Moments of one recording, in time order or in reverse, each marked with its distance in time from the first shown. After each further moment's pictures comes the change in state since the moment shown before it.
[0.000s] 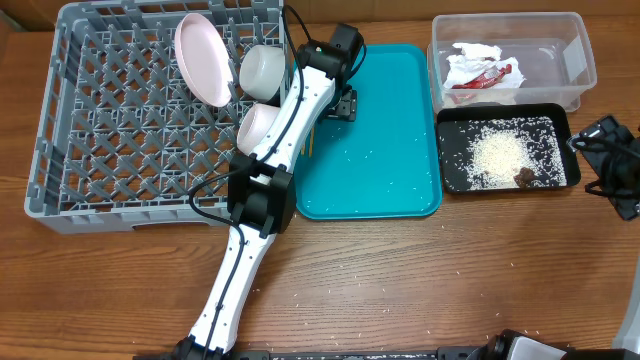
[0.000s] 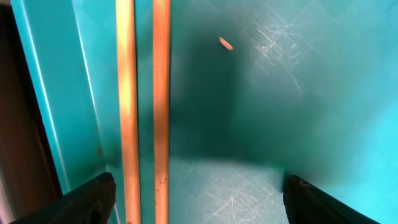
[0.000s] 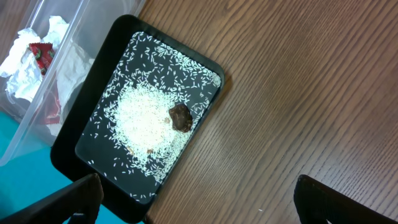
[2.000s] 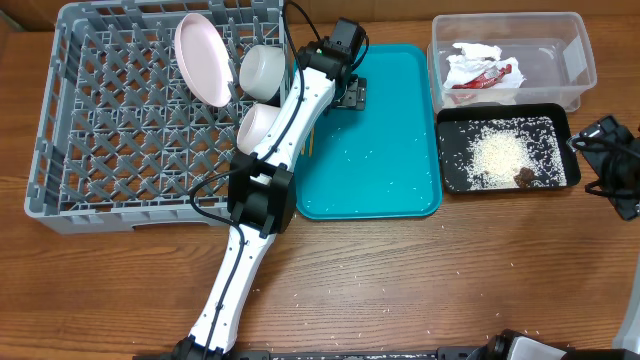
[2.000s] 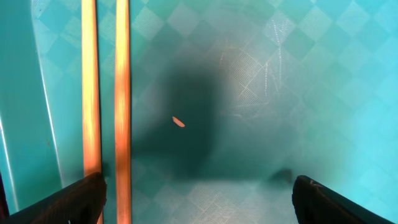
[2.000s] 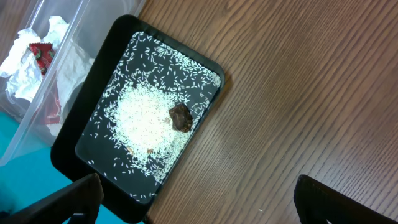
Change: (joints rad) left arm 0.000 0.000 -0.023 0.180 0.037 0.016; right arm 0.000 0.000 0.000 -0.001 0.000 0.001
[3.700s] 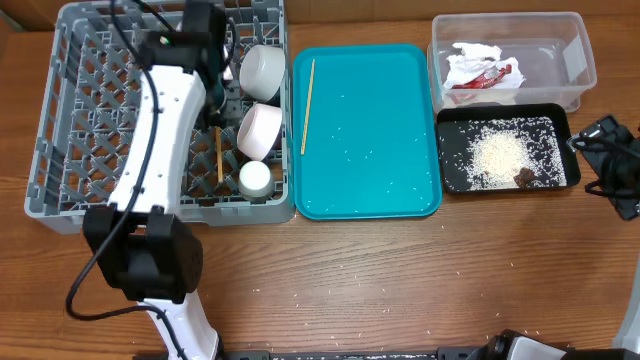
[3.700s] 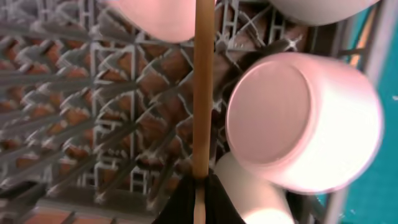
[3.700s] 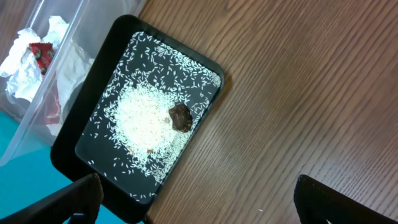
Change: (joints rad) left arm 0.330 -0.801 -0.781 -0.145 -0.026 0.142; right arm 0.000 0.000 0.000 0.000 0.001 0.000
